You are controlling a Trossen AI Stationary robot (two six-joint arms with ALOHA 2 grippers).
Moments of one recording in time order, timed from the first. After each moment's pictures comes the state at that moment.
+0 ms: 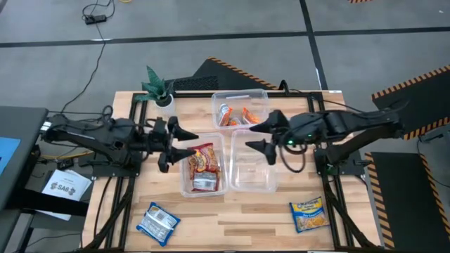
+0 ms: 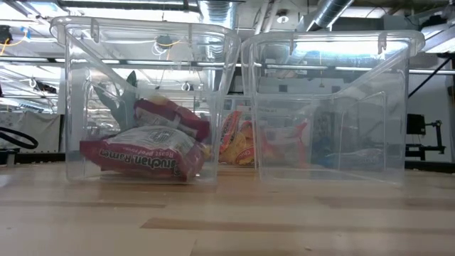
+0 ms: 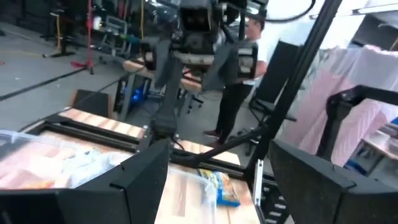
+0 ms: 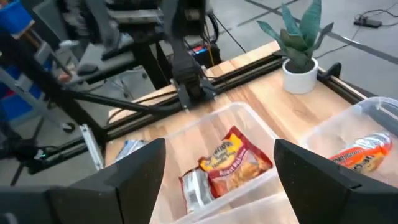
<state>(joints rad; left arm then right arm) -0.20 0.91 0.87 0.18 -0.22 -0.31 0.21 1.25 1.41 -0.54 0.34 0.47</state>
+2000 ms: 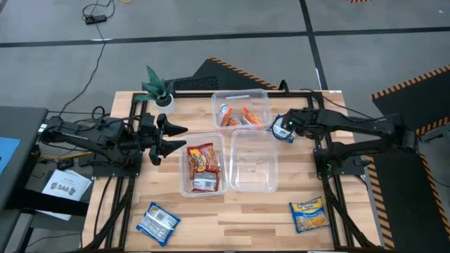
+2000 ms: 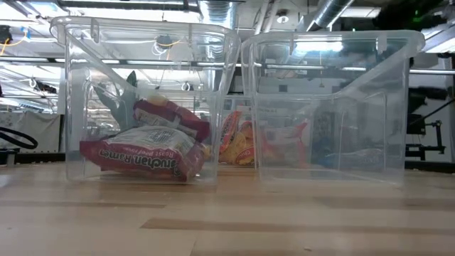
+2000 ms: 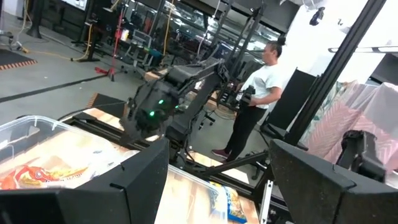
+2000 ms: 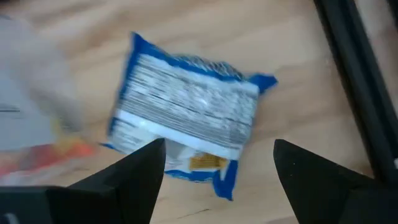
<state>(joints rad) -0.20 0.75 0.75 0.19 -0.33 -0.39 -0.42 1.05 0.69 -0.94 0.34 1.45</state>
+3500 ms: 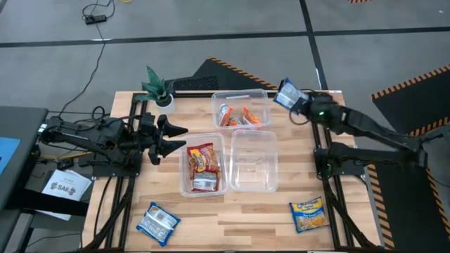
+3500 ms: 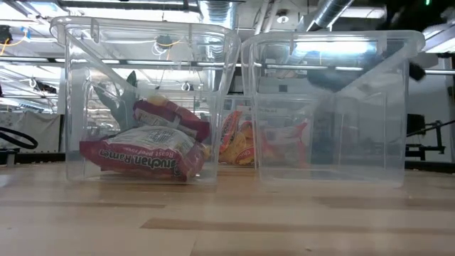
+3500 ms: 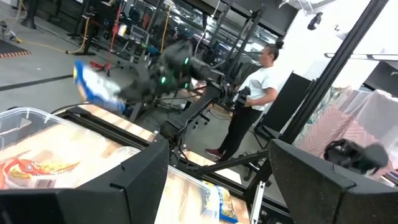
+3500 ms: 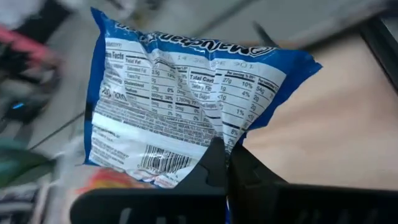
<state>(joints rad) -0.20 0.75 0.75 0.19 -0.32 -0.44 -0.47 0.67 0.72 -0.69 0.52 1.19</state>
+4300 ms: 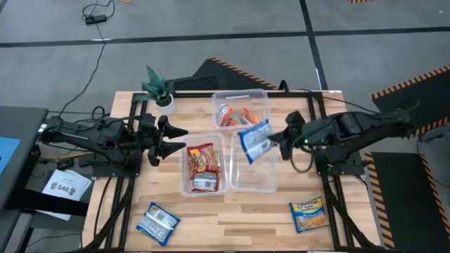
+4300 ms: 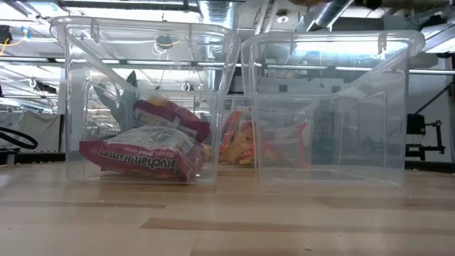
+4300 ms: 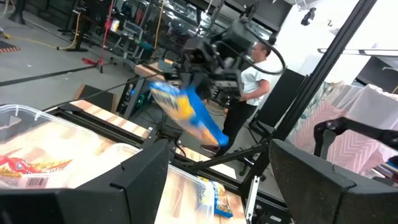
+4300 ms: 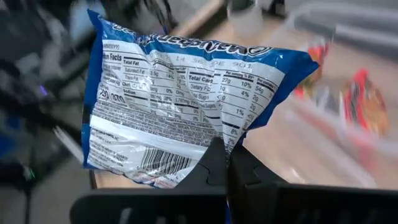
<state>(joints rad) -0.20 0.75 0.75 0.18 -0.29 -0.44 0.23 1.03 1.20 -0.74 0.42 0.83</state>
